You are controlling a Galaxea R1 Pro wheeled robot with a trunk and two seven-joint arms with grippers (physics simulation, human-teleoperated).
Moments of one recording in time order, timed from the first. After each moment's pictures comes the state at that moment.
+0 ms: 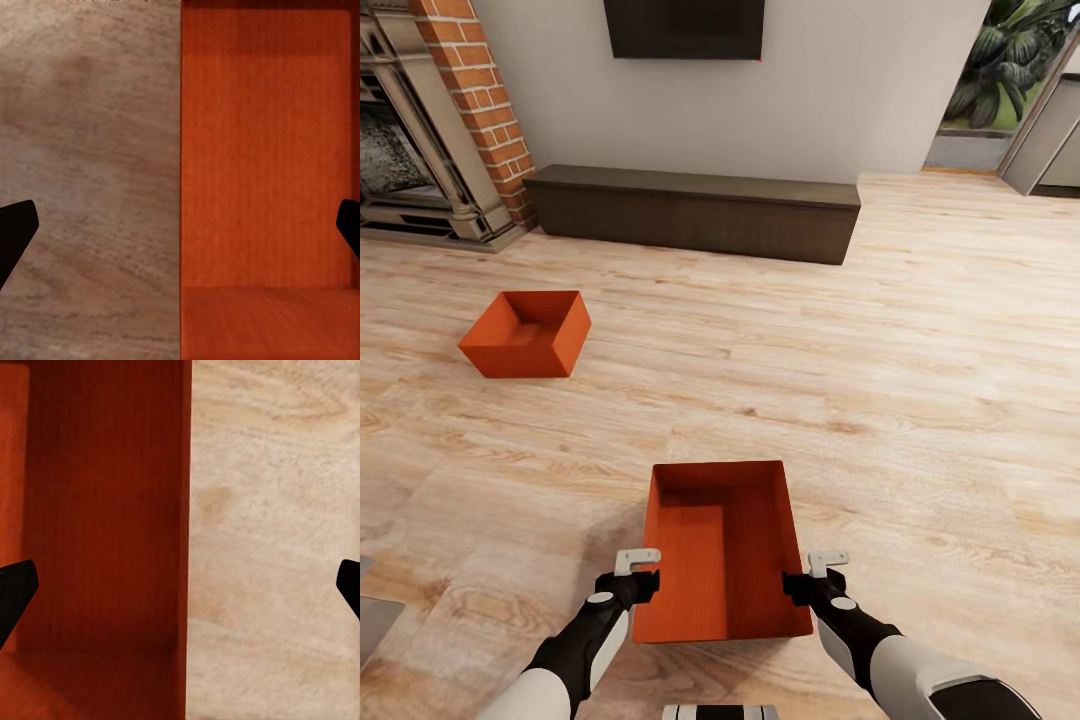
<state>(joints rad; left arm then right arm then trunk) -0.57 -0.11 0.00 -0.45 0.00 0.11 0.12 -0.73 0.08 0.14 -0.06 -0.06 -0.16 -0.09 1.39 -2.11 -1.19</state>
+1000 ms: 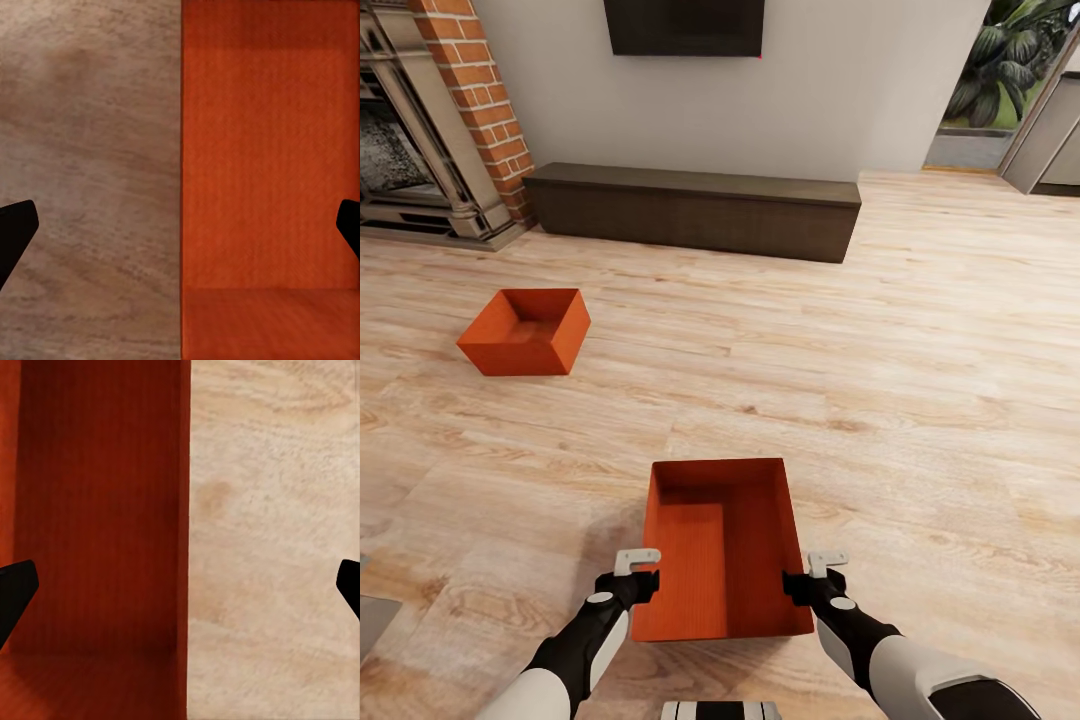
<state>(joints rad) -0.57 -0.11 0.00 -0.45 0.00 0.11 0.12 -0.73 0.08 0.14 -0.06 -0.06 -0.16 -0.10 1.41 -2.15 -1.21</state>
